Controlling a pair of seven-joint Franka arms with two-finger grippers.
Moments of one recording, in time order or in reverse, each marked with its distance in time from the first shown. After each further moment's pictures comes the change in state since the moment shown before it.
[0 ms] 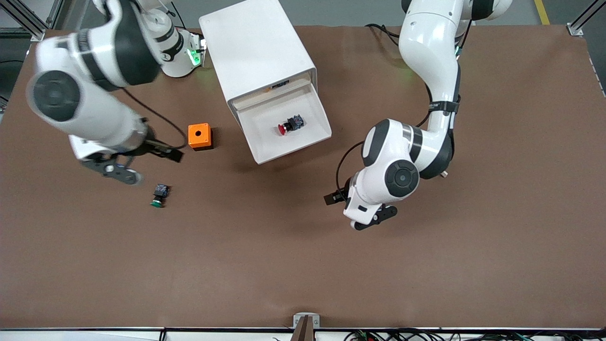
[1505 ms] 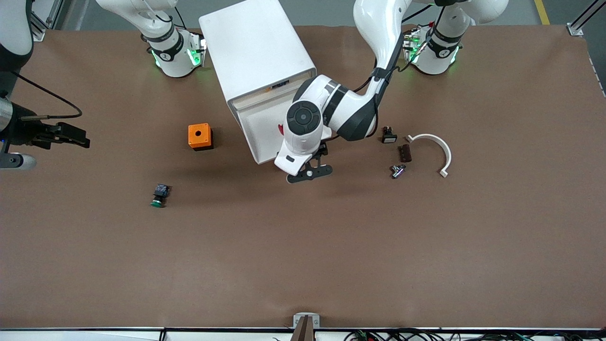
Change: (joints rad) left arm -0.274 0.000 0.000 -0.021 0.152 0.044 -0.178; right arm -0.266 -0.064 0.036 0.060 -0.002 -0.085 -0.553
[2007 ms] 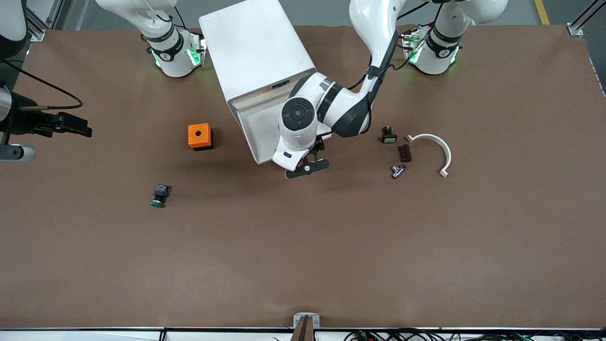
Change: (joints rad) left arm -0.038 -0.013 0.000 -0.045 0.000 0.026 -0.103; right arm 0.004 0.000 -0.004 0.044 0.011 -0.097 0.019
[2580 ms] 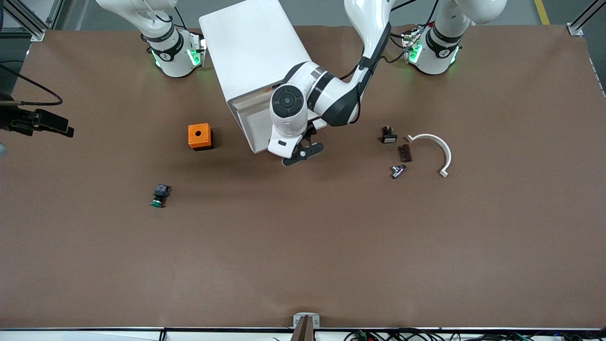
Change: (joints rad) left arm -0.069 -0.022 -0.008 -0.052 -0.035 -0.002 -0.145; right arm -0.020 0.004 -0.024 0.057 0.000 -0.031 0.001
